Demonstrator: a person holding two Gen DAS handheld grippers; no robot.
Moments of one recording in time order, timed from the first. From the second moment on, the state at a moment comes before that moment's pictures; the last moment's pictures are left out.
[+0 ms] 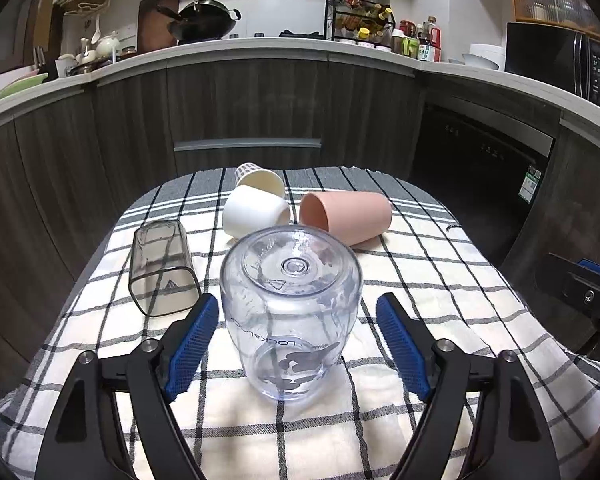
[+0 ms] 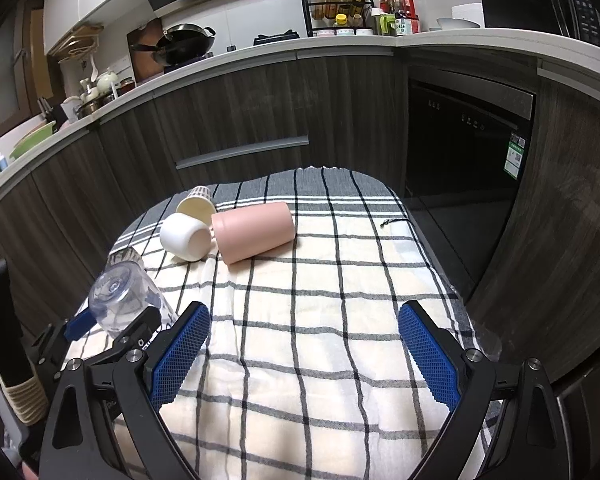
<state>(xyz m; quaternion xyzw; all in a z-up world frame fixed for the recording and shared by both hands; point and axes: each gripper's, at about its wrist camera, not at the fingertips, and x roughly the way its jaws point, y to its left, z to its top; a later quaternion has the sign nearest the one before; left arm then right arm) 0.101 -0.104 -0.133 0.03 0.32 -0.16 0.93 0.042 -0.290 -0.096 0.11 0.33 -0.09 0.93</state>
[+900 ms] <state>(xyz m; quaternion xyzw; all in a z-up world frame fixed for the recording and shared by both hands) 0.032 -0.040 -0.037 0.01 0.33 -0.12 0.93 -0.007 -0.243 -0.029 0.10 0.31 -0.10 0.94</state>
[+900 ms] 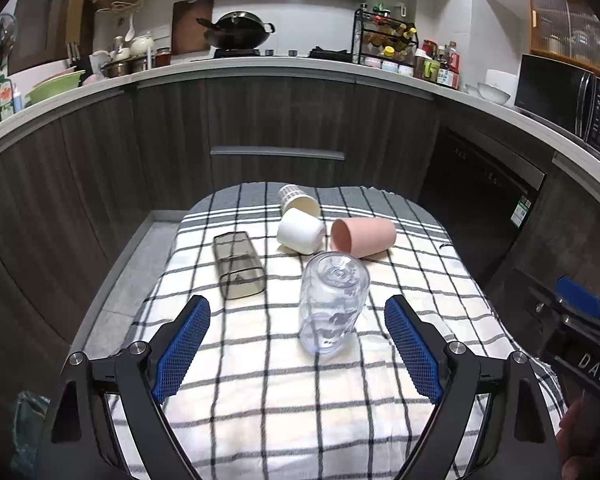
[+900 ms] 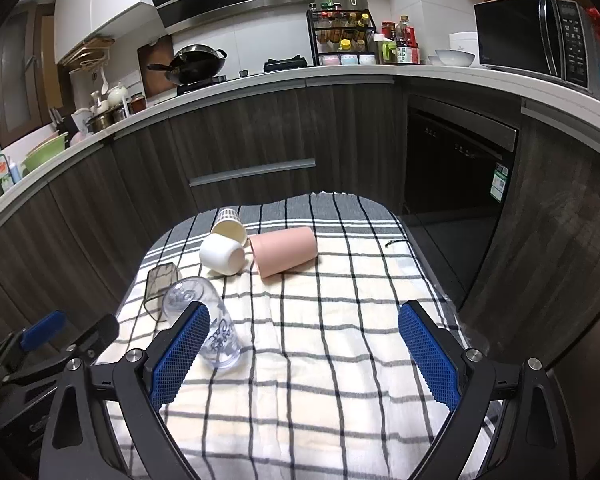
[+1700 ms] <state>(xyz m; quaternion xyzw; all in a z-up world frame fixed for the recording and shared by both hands) 0.008 0.001 -0.010 -0.03 0.35 -0.09 0.93 -0.031 -0.210 0.008 0.07 0.30 -0.12 0.94</state>
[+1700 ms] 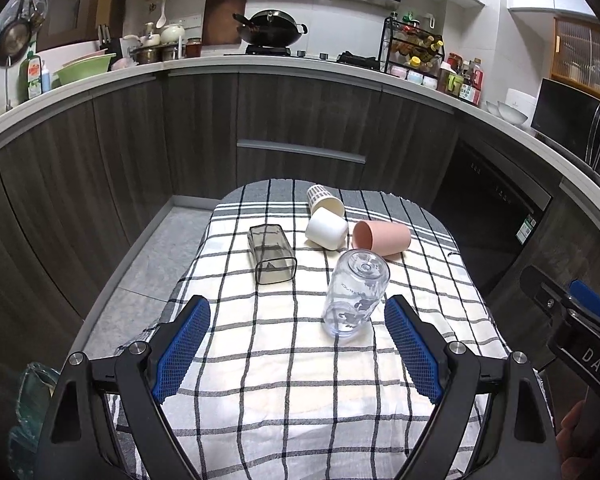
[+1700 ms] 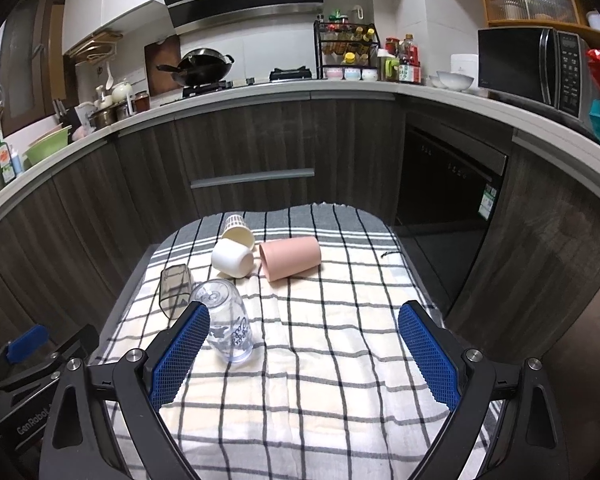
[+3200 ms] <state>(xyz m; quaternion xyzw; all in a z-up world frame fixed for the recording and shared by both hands) -0.002 -0.001 -0.008 -0.01 0.34 -0.09 0.94 -0.039 -0.210 0.014 0.07 0.29 -0.12 0.95</state>
